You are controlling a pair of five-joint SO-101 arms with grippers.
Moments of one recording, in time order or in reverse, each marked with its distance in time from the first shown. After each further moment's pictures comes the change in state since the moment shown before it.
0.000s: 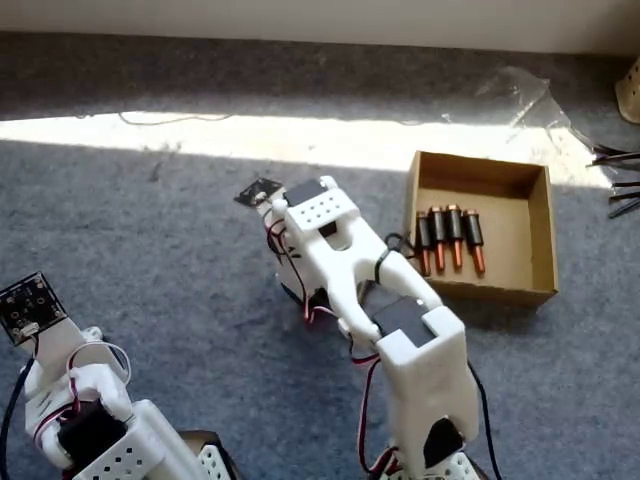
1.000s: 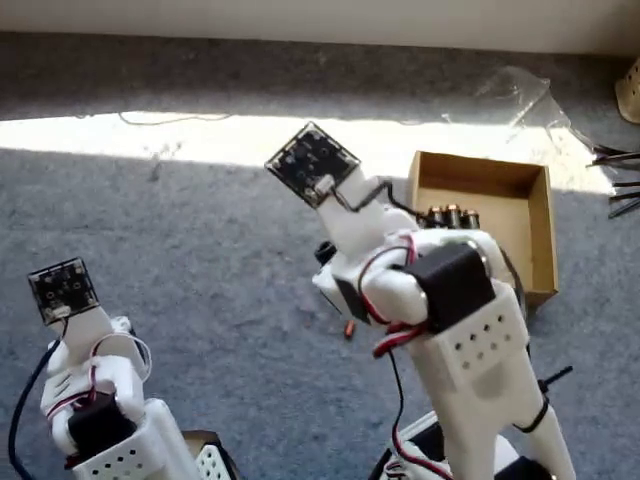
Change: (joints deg) left arm 11.2 0.0 0.2 0.0 0.0; right arm -0.3 -60.9 6.0 13.8 0.0
